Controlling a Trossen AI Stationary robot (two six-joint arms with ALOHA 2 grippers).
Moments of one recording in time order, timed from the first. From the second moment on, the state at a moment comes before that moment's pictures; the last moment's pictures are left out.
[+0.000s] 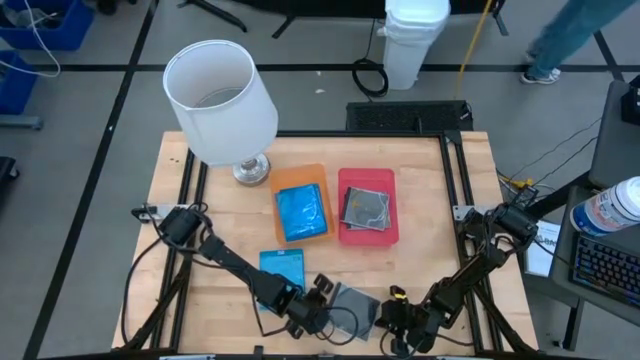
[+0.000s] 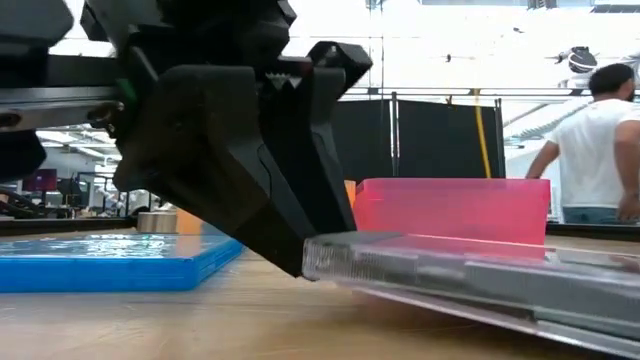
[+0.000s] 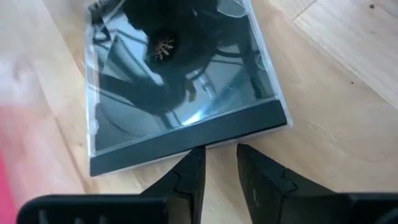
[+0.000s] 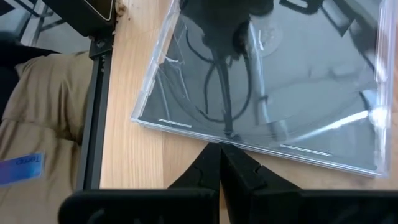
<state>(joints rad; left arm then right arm) -0.55 2.14 1.43 -0.22 -0.27 0.28 0.89 1.90 0.83 0.13 0.51 0.97</state>
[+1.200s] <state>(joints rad) -0.63 2.18 1.44 0.16 -0.61 0.70 0.91 1.91 0.83 0.20 0.55 0.92</state>
